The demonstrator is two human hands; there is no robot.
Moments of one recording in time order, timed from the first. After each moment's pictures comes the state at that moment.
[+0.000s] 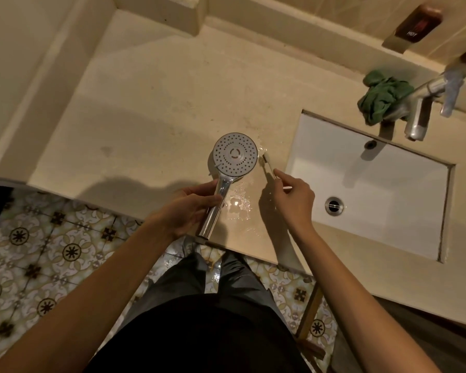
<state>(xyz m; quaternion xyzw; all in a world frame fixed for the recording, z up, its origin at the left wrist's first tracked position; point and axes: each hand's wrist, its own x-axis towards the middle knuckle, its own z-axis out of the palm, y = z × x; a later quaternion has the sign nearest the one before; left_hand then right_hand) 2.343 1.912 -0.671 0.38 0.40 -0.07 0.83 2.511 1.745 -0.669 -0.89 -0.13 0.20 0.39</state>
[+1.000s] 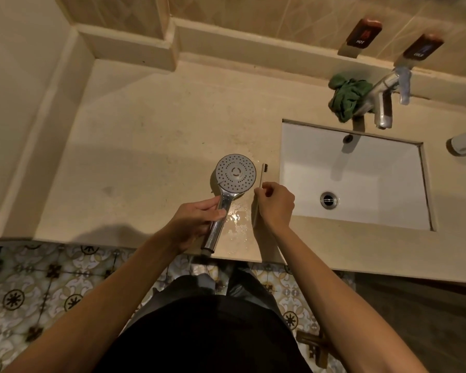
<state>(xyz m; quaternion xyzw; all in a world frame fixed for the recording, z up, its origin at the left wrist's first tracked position) 2.342 1.943 -0.664 0.49 0.34 -0.15 0.79 2.478 1.791 -0.687 -0.94 0.00 0.13 0.33</state>
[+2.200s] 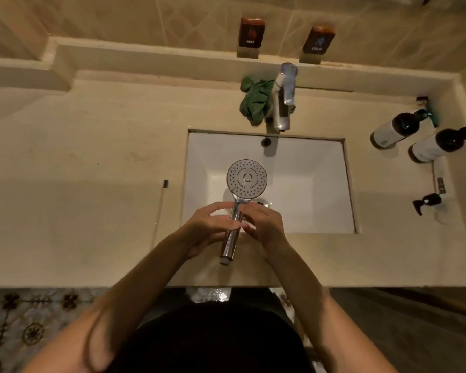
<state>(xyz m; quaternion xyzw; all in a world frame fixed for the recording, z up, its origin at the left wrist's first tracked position) 2.521 1.738 -0.664 0.48 0.31 -0.19 0.80 2.593 1.587 -0.665 -0.67 0.15 0.36 0.63</state>
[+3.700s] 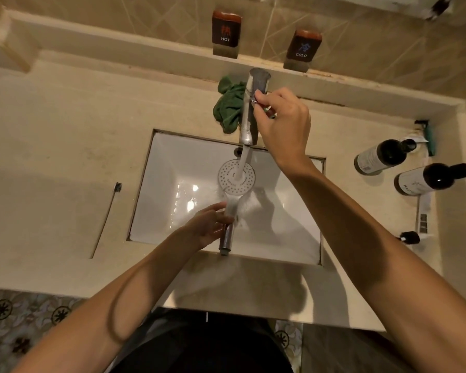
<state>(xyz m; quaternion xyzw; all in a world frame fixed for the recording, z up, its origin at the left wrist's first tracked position) 2.636 1.660 -0.729 0.30 0.44 -0.18 0.83 2.837 1.603 -0.595 -0.87 -0.32 -0.09 0.36</state>
